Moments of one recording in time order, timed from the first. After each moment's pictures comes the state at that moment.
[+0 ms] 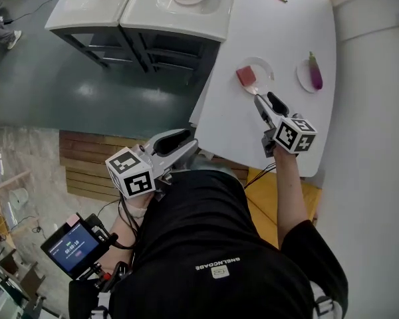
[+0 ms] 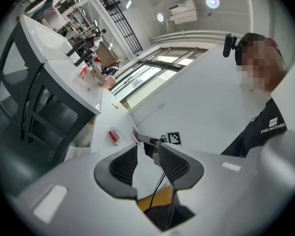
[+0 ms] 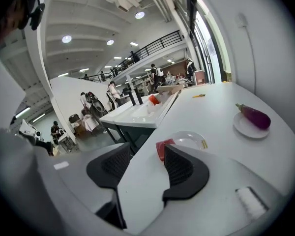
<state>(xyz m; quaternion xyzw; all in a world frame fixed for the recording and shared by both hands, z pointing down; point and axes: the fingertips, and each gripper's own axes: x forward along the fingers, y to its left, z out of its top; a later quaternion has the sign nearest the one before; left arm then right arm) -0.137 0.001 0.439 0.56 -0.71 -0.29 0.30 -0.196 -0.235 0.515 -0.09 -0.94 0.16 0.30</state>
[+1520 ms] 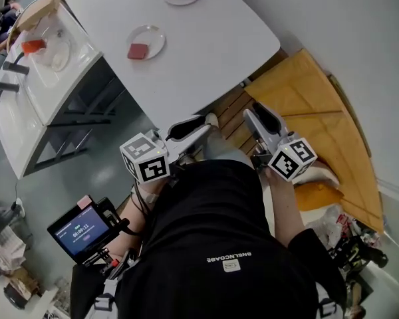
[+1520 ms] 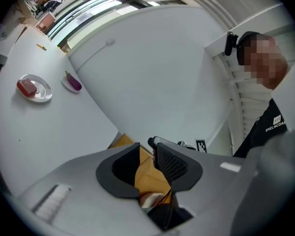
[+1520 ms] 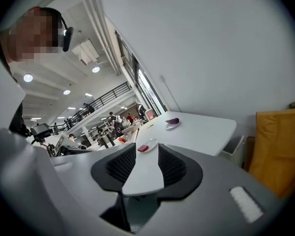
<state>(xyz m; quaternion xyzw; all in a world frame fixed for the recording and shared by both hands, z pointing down) 0.052 -0.073 0.397 0.84 -0.38 -0.12 0.37 0.143 -0.148 0.407 0.25 -0.92 0.29 0.05</state>
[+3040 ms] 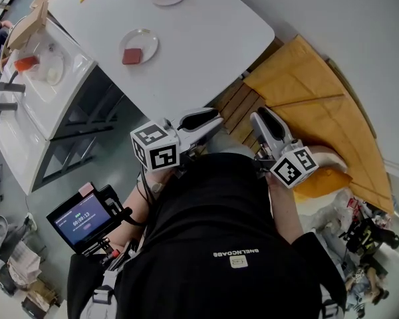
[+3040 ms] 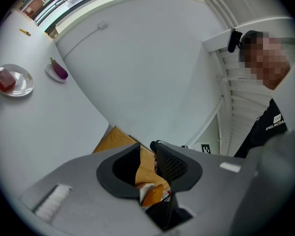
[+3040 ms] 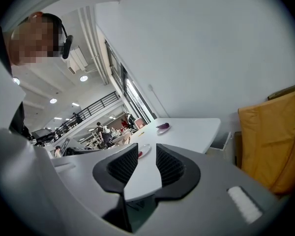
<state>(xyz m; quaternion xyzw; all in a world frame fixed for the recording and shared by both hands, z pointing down) 0.112 -0.078 0.377 0.87 -0.30 -0.09 0.37 0.206 -0.114 0.383 0.33 -0.89 0.30 0.00</state>
